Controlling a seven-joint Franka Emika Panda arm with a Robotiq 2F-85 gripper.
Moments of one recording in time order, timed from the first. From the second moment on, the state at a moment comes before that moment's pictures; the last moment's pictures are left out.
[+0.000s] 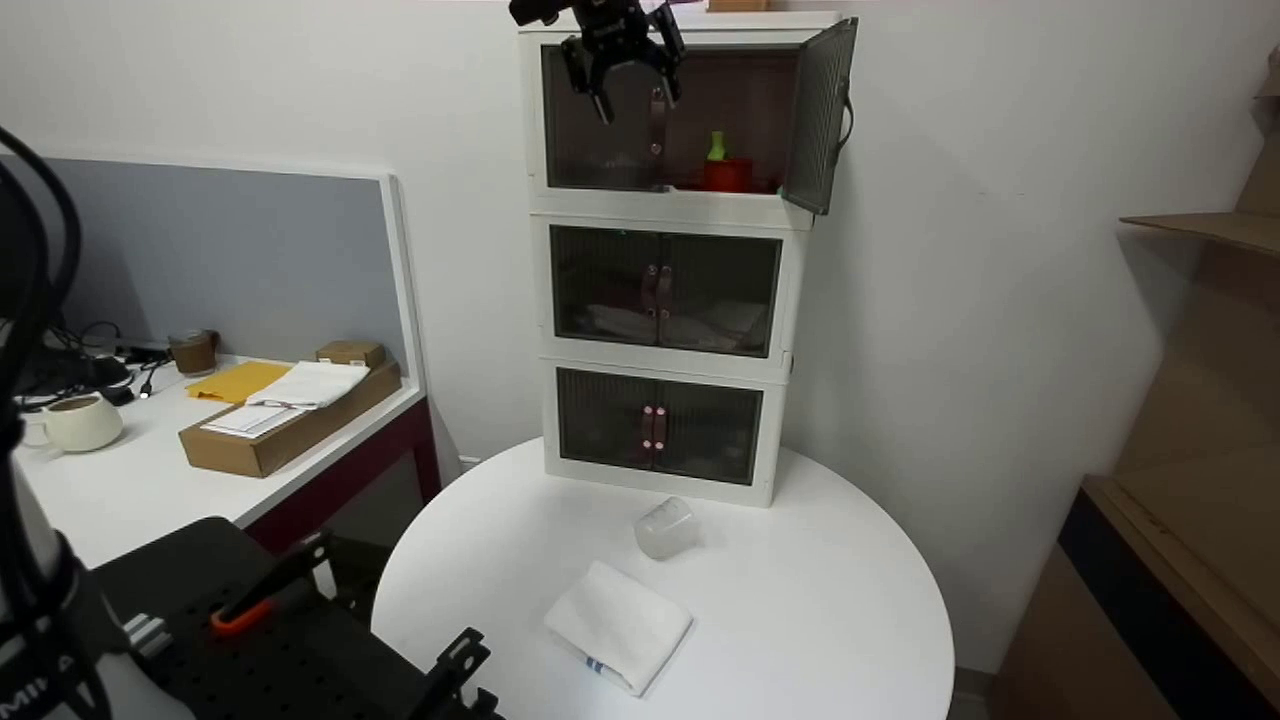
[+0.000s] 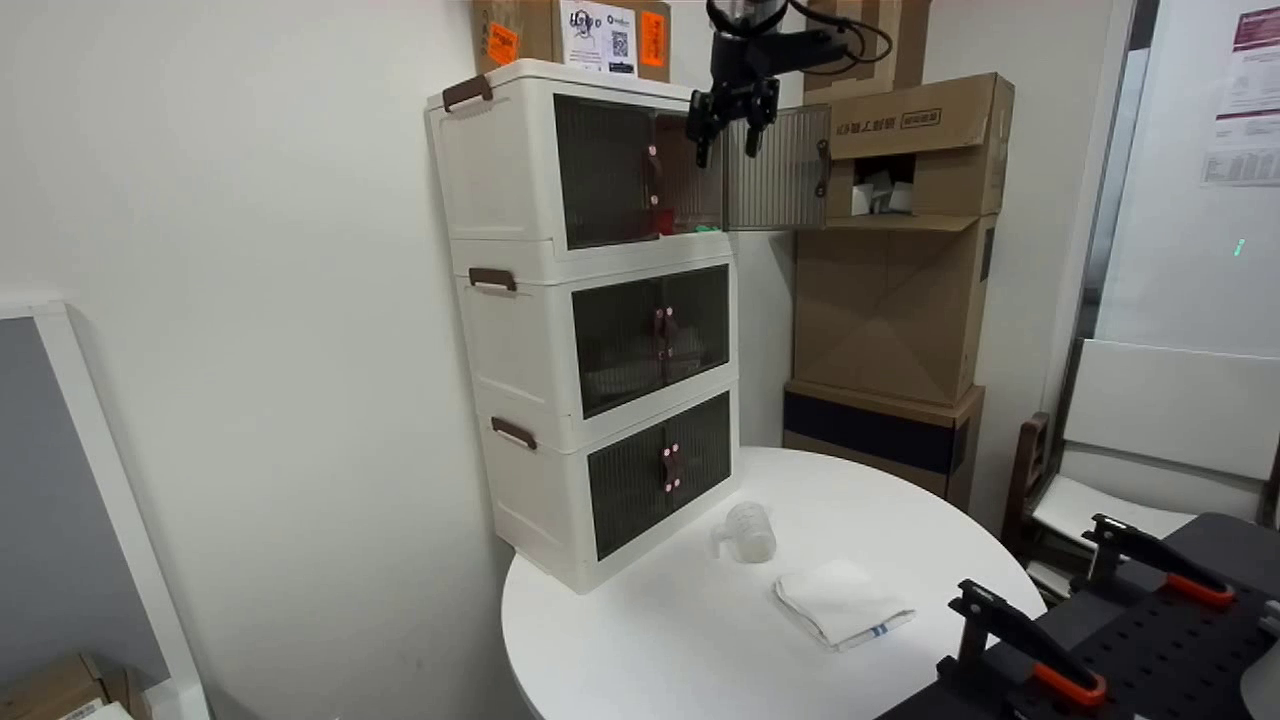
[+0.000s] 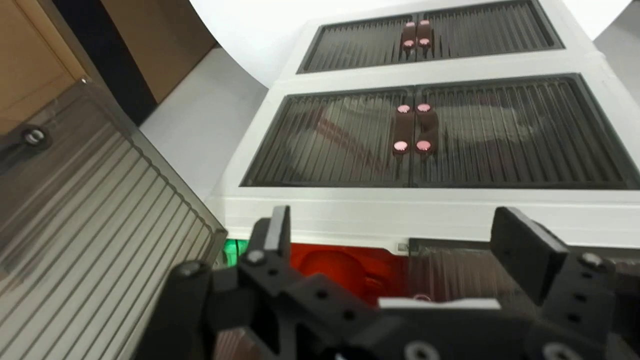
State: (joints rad) arm 0.04 -0.01 0.05 -1.94 -0.29 2.37 0.08
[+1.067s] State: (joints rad) arm -0.07 -0.45 -0.06 -2.44 -0.20 2.09 -0.02
